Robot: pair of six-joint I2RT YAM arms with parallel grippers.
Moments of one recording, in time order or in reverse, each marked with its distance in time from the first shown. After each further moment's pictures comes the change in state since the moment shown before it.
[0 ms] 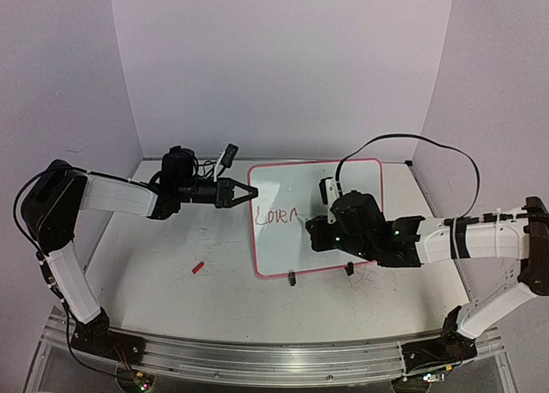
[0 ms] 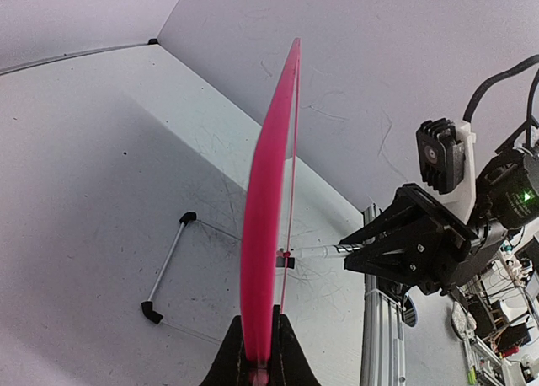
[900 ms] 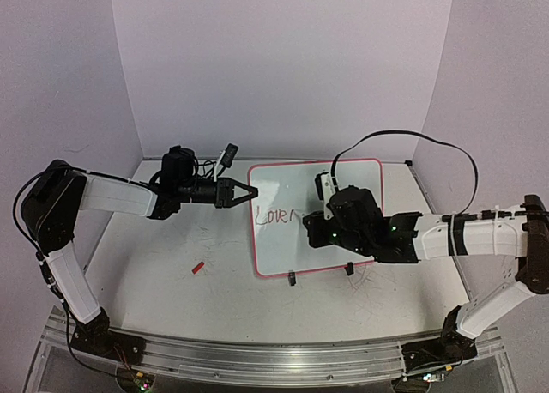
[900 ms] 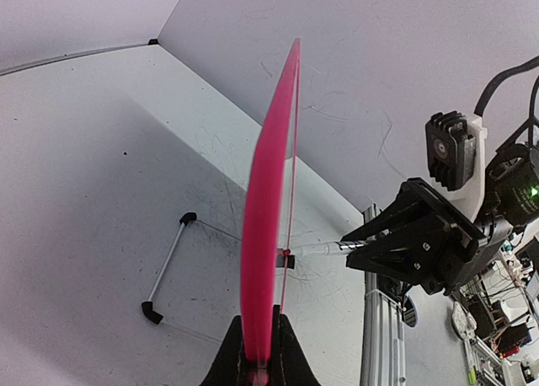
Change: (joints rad) left arm 0.000 -0.002 0.000 -0.001 -0.002 0.000; right arm -0.001 0.021 0.043 -0.007 0.003 -0.050
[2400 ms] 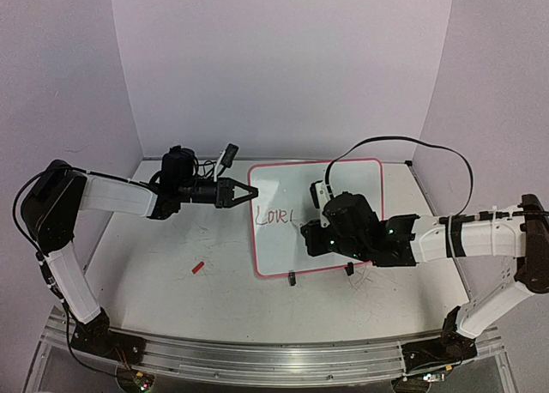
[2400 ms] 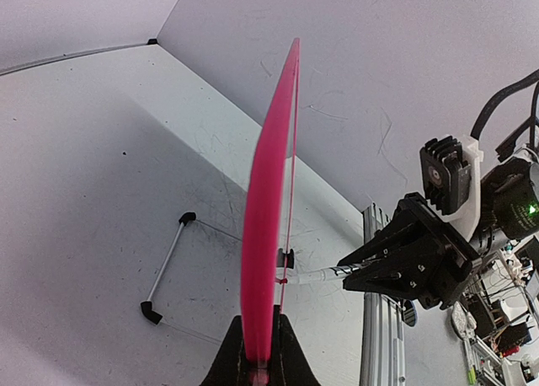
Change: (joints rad) left arm 0.000 -0.001 0.000 -0.001 0.001 0.000; right arm 0.031 0.013 0.004 -0.062 -0.011 0.015
